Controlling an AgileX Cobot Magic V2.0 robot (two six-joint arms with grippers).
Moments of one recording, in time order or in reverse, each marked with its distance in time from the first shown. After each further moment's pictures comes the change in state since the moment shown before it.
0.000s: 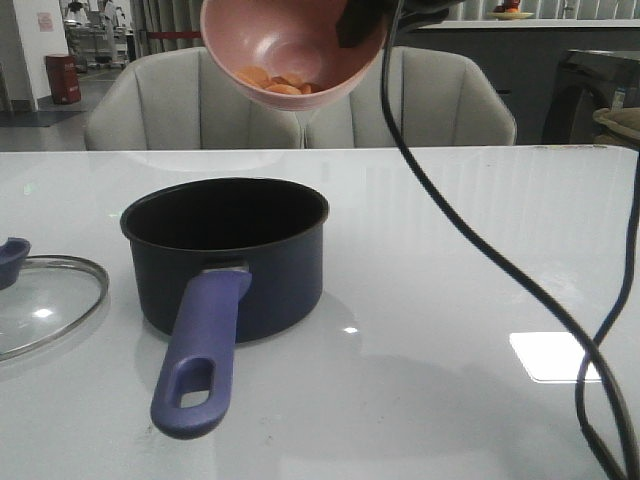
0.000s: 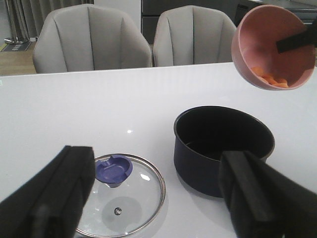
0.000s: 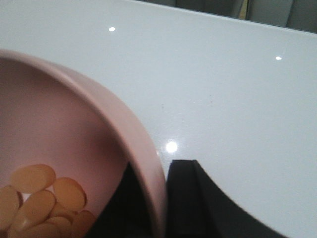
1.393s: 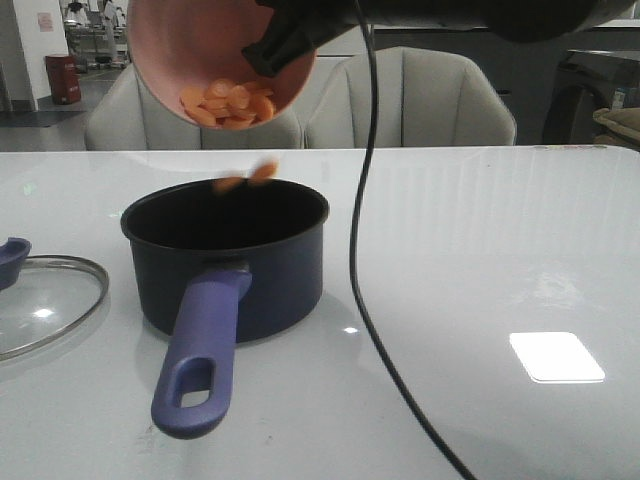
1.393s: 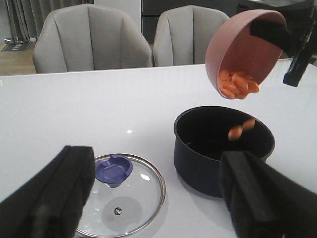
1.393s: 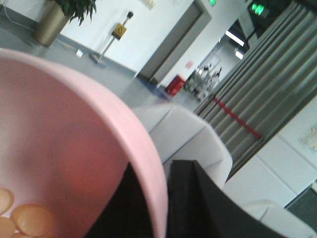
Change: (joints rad) left arm 0.000 0.000 0.000 0.000 0.000 0.000; right arm 0.062 0.117 0.234 -0.020 -0.972 -0.789
